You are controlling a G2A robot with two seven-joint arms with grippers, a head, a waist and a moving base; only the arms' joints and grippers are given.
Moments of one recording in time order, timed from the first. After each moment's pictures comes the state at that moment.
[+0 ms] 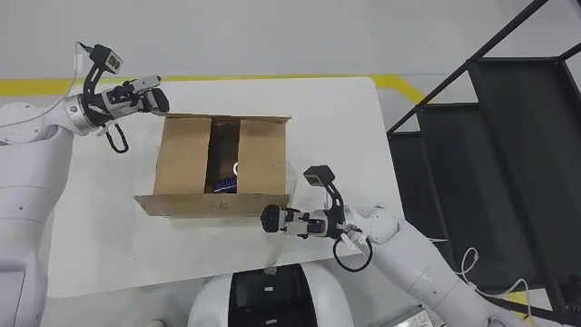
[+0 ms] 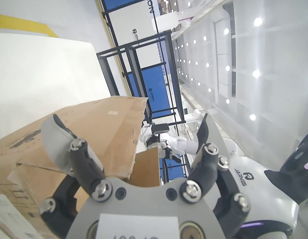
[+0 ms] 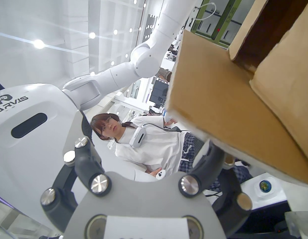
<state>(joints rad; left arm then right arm) 0.60 -1.01 -1.12 -0.82 -0.60 -0.45 -1.37 -1.31 -1.12 0.93 -1.47 0.52 -0.84 0.96</state>
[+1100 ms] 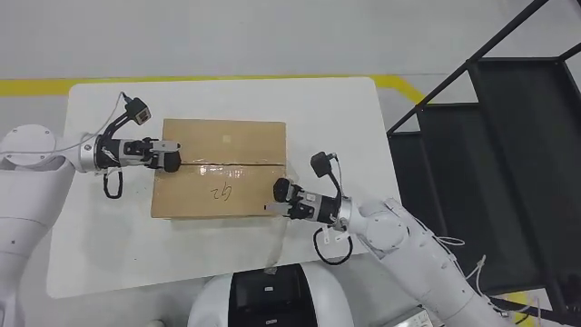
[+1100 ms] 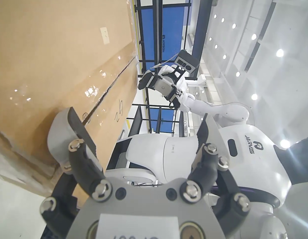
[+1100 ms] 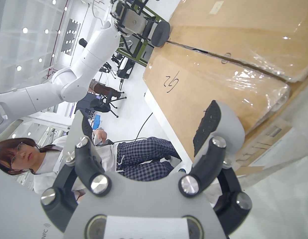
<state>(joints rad) 0.74 -0.87 -0.99 -1.03 -0.60 -0.30 -1.52 -1.45 -1.10 1.08 -1.72 -0.17 -0.54 0.50</state>
